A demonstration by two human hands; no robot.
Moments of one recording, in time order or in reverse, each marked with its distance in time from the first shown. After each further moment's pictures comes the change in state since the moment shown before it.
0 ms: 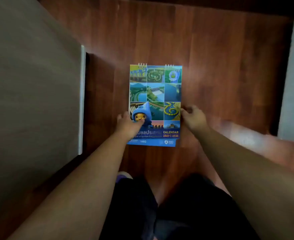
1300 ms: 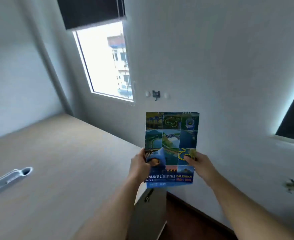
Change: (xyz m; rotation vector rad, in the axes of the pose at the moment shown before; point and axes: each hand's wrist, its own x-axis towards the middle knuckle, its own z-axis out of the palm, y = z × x) left_hand -0.729 0.143 -0.434 -0.600 0.808 0.675; right_hand -0.610 -0.466 -0.379 0.236 -0.296 -1.022
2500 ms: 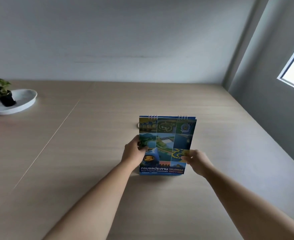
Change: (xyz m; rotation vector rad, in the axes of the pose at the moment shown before) left_hand -0.172 -0.266 -0.437 0.040 0.838 -0.490; right_hand -0.062 -0.083 0.569 -0.708 -0.898 -0.399
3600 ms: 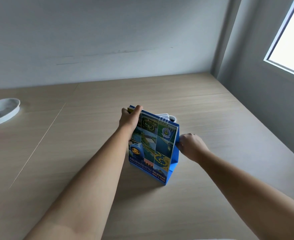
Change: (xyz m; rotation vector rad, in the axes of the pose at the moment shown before) left_hand 0.059 0.098 0.018 -0.335 0.042 -0.177; right_hand 0.008 0.004 -0.047 -0.487 0.104 -0.332
